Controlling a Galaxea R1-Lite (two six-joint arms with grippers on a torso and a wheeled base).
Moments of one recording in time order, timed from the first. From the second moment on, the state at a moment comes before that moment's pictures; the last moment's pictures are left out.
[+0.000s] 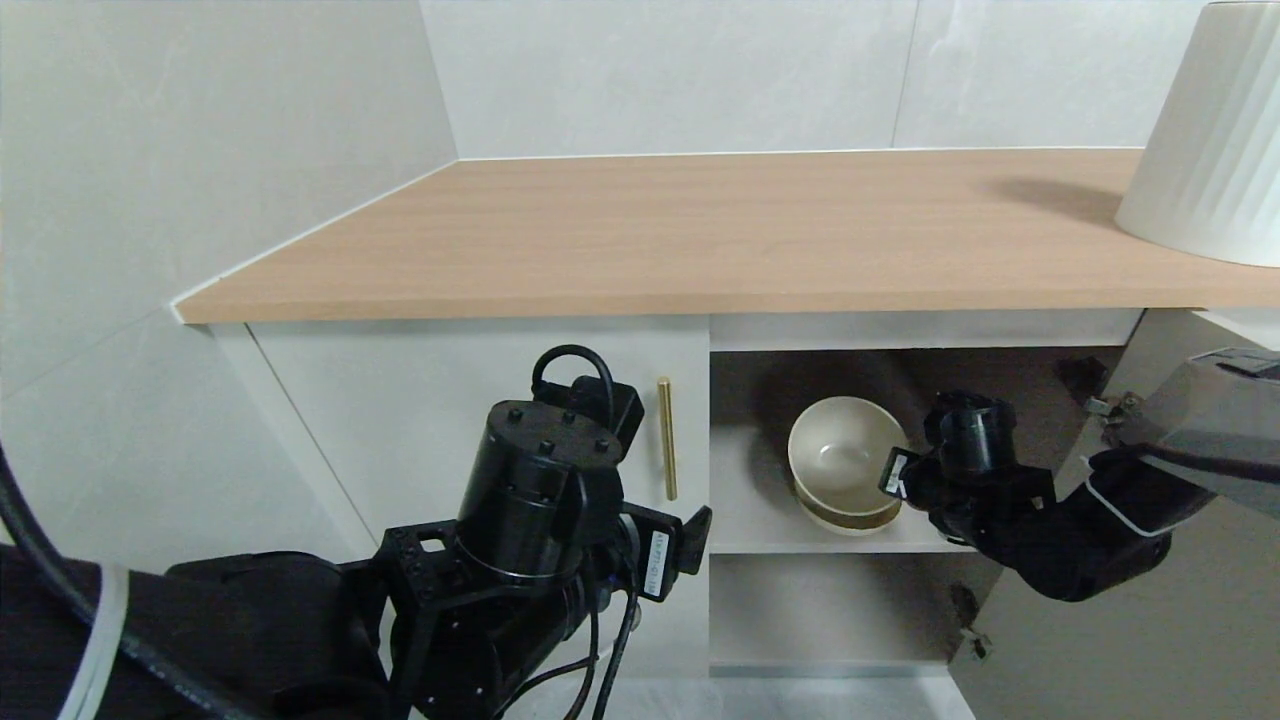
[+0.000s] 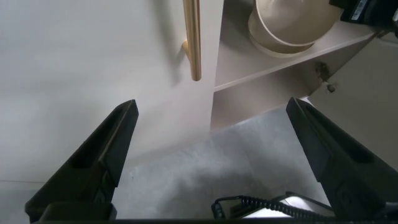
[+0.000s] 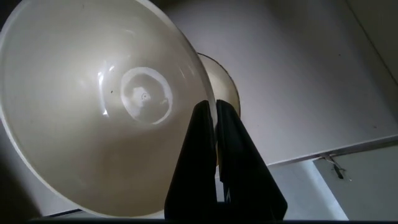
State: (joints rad) left arm -0.86 1.76 -0.80 -0.48 0.44 -0.23; right arm 0.32 2.19 -0.87 -0.83 -0.35 0.50
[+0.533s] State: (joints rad) left arm -0.86 1.76 -0.80 -0.48 0.44 -0.23; right arm 0.31 2.22 -0.89 -0.83 -0.36 0.50
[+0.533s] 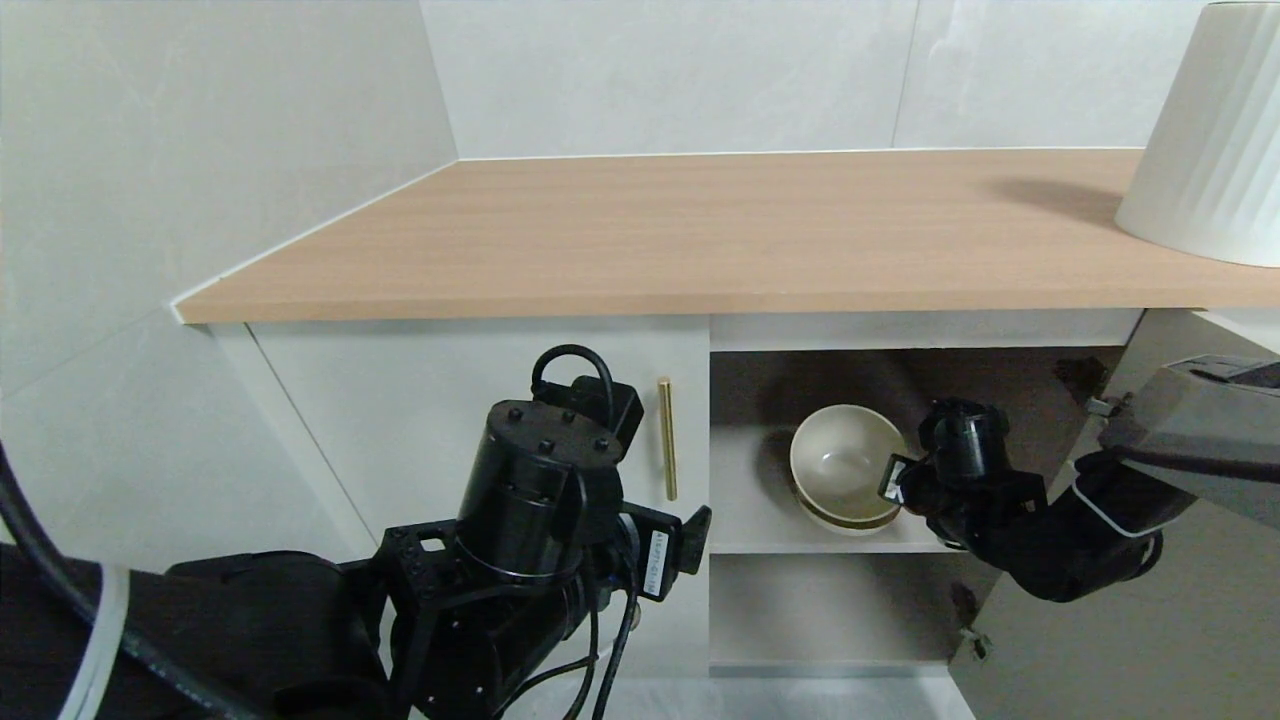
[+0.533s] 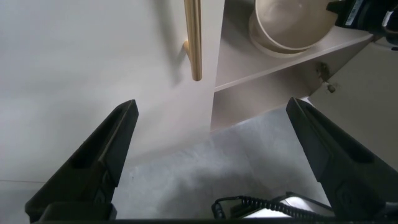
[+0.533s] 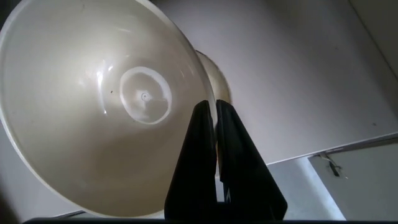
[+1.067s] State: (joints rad) left arm -0.86 1.76 -0.80 -0.48 0.45 -0.23; right arm 0.30 2.24 -0.89 -0.83 -0.37 0.50
